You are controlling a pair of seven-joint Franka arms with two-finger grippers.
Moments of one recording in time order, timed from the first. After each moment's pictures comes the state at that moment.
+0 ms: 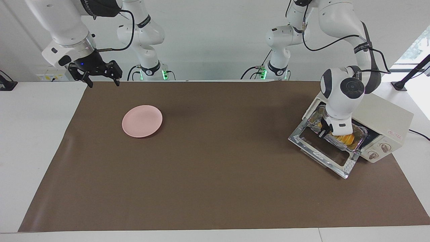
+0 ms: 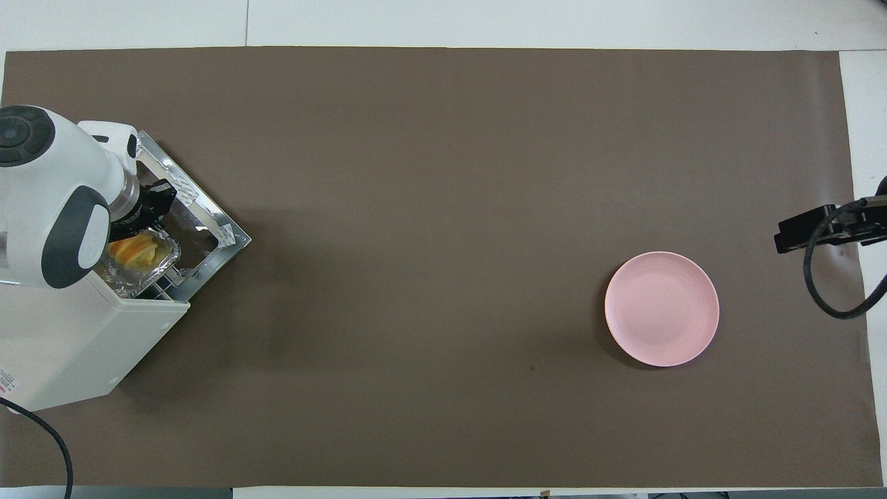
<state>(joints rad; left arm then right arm) 0.11 0.21 -0.19 -1.93 0.26 2.07 -0.85 -0.02 -0.04 0.01 -1.60 -0.02 1.46 -0.08</state>
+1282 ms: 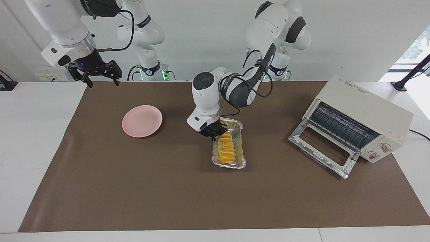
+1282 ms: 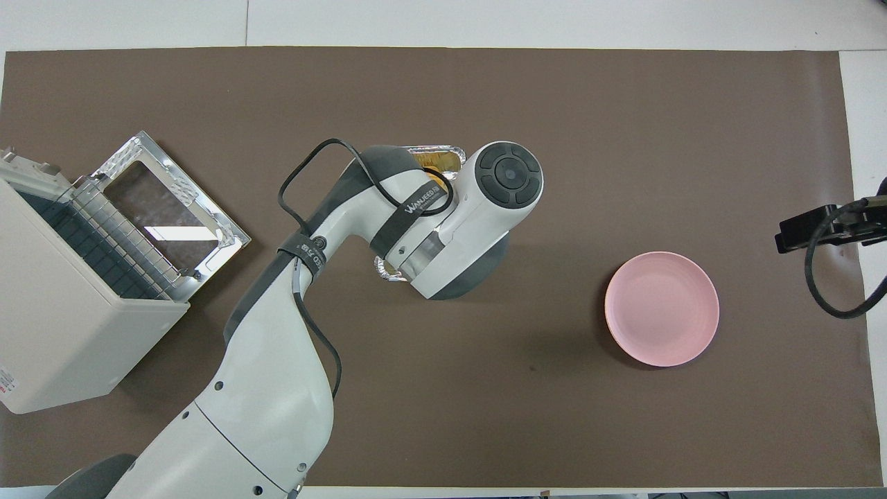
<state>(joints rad) -0.63 0.67 -0.21 -1.28 0.22 1.86 -0.73 -0.02 -0.04 0.00 -1.60 -0.02 1.46 -0.08</state>
